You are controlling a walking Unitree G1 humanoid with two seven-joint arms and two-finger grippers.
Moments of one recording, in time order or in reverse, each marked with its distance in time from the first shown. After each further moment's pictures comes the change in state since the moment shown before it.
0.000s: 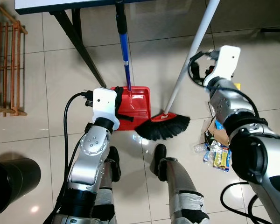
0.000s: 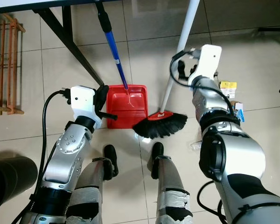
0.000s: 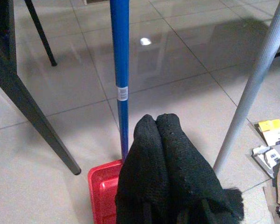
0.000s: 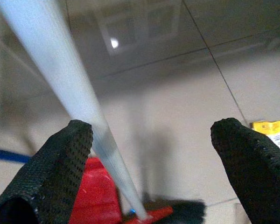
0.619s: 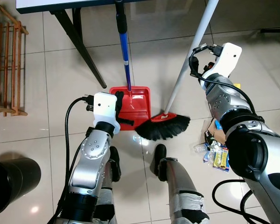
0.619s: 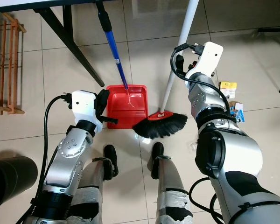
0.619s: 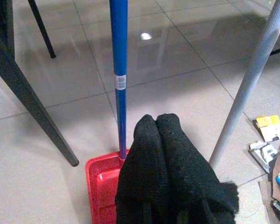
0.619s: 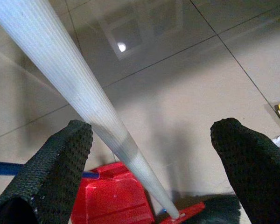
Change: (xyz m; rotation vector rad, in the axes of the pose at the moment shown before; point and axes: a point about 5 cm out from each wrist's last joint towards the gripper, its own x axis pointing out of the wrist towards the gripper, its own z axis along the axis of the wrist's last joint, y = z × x) left arm -0.005 -0.003 -0.007 -0.019 0.025 0.004; right arm 0.001 0.009 0.001 0.161 0.010 0.006
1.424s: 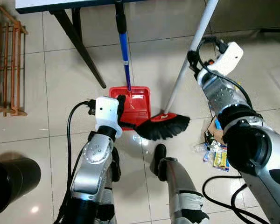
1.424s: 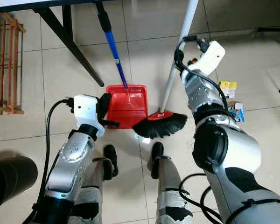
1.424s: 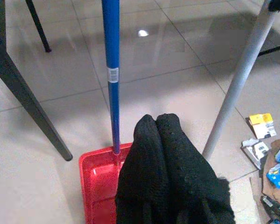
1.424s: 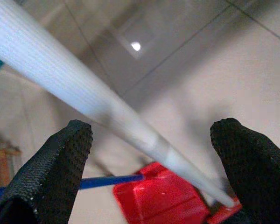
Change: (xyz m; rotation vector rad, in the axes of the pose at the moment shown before) left arm -0.008 -0.008 -0.003 -0.025 0.008 -0.009; right arm 0.003 0.015 0.007 0.285 0.012 0.040
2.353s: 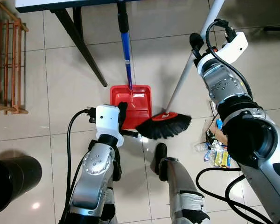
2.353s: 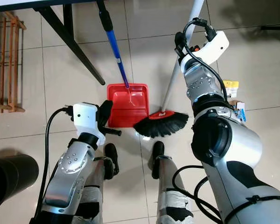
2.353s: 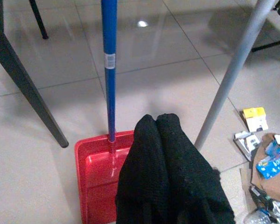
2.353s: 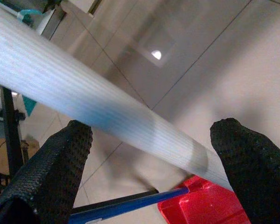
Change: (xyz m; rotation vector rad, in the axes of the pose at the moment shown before) left arm -0.020 -0.010 -0.002 -0.032 0.033 -0.007; right arm 0.003 0.018 0.017 0.186 -0.059 0.067
